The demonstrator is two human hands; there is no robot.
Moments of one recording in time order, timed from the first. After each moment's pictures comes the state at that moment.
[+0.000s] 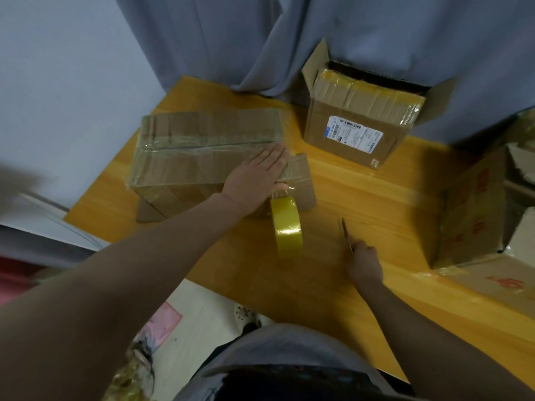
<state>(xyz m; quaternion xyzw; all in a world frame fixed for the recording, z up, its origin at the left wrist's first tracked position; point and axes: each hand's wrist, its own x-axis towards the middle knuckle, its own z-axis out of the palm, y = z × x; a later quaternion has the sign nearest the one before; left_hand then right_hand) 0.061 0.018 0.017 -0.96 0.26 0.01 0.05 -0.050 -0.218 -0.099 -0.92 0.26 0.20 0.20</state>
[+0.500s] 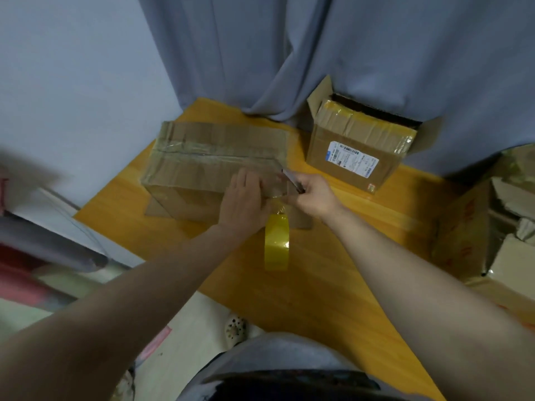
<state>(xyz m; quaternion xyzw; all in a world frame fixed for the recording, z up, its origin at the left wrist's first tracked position) 0.009 0.020 0.021 -0.96 0.07 -0.18 -0.22 0.046 -0.137 0.038 -0.84 -0.09 0.14 0.52</state>
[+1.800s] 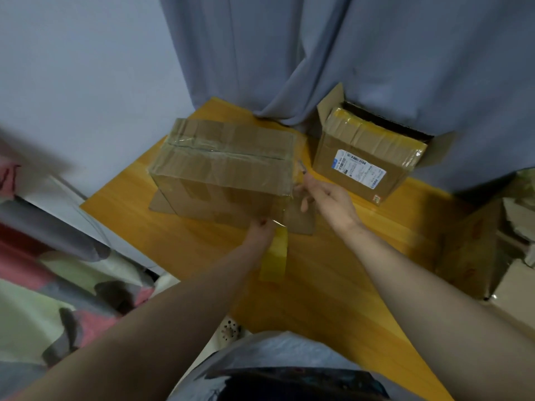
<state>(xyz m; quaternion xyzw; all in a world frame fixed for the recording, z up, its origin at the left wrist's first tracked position) 0.005 -0.022 -0.041 -0.71 -0.30 0.13 -0.63 0.043 -0.168 0.035 -0.85 -0.07 0.11 0.51</state>
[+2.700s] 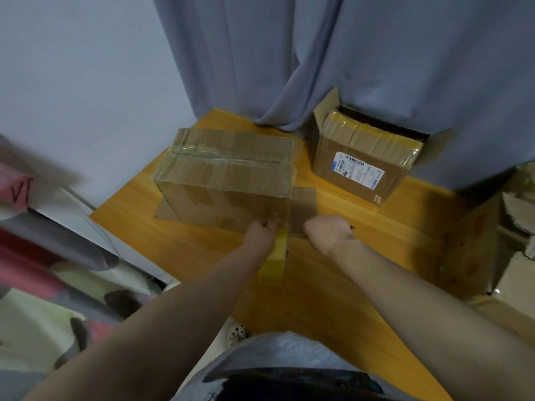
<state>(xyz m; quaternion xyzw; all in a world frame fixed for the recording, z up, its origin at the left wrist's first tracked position) -0.002 -0.022 -0.020 -0.76 -0.30 0.13 -0.56 0.024 -0.160 0.016 -0.95 -0.21 0.18 -0.11</state>
